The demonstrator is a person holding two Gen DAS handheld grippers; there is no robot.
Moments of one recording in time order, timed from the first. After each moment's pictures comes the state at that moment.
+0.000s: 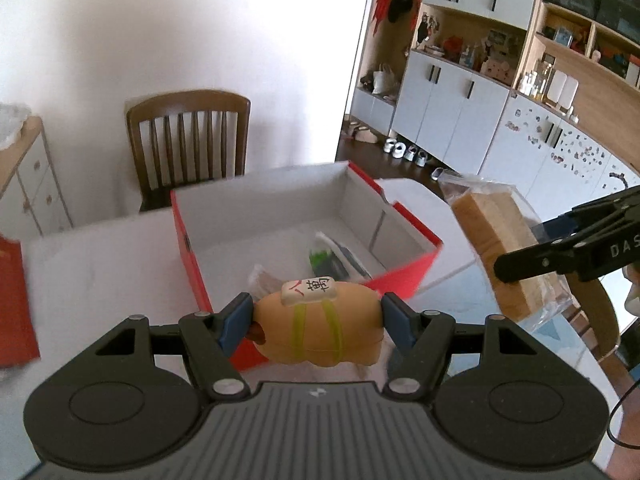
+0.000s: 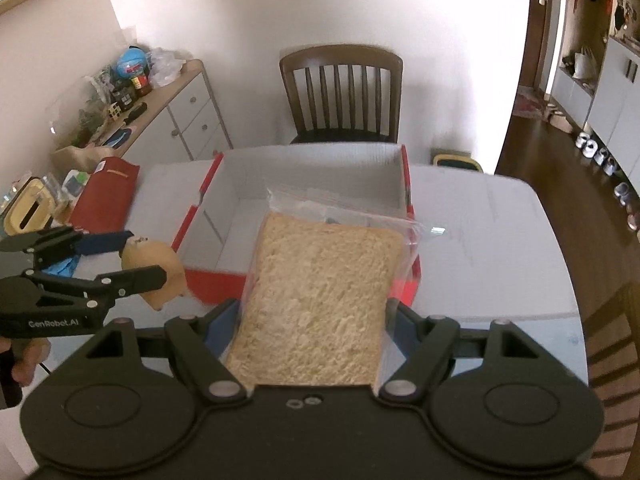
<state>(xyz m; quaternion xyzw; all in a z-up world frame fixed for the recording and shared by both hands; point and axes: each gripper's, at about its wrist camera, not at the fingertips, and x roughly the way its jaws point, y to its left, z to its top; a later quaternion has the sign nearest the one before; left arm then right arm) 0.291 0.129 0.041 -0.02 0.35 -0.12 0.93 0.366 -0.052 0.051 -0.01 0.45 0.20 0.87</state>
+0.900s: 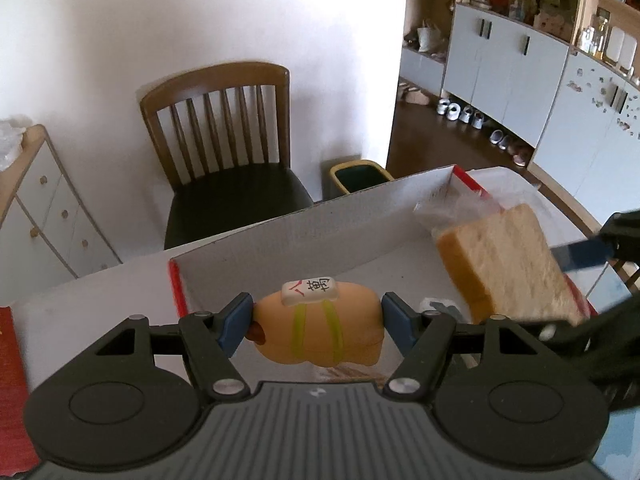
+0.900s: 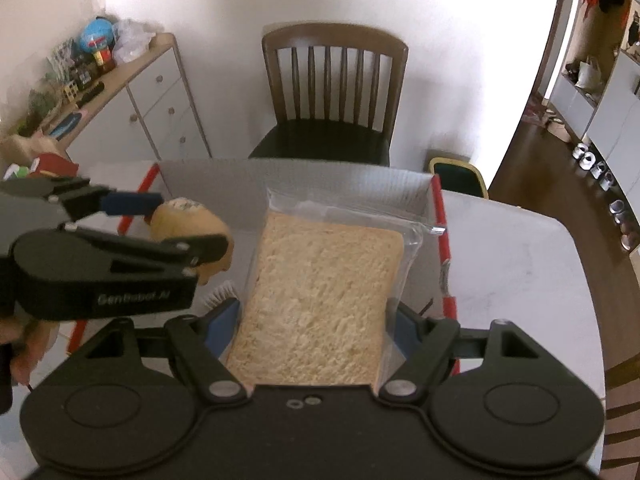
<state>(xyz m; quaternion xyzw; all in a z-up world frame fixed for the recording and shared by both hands) 0.466 0.118 -0.011 0.03 0.41 -0.06 0.91 0.481 0.005 -0.025 -0.06 0.47 0.18 0.86</state>
